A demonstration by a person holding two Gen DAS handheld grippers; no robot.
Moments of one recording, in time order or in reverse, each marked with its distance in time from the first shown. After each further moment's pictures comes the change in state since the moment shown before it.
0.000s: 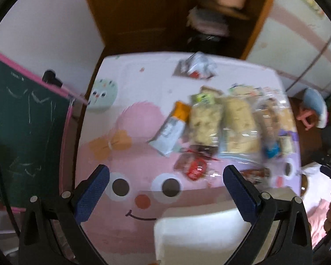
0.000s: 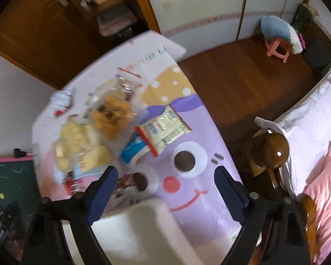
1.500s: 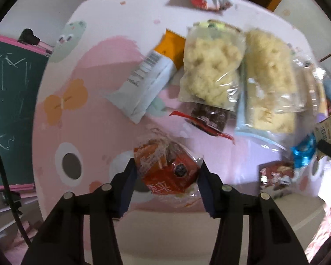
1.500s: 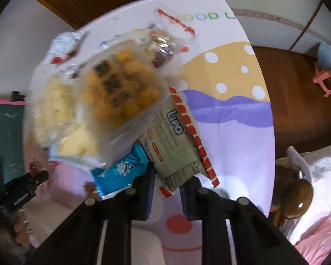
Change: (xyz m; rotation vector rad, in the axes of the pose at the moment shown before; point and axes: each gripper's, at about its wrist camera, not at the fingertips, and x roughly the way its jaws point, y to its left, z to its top) left arm 0.144 -0.083 -0.055 -0.063 0.231 0.018; right arm 0.067 0.060 0.004 -0.338 0.155 0.122
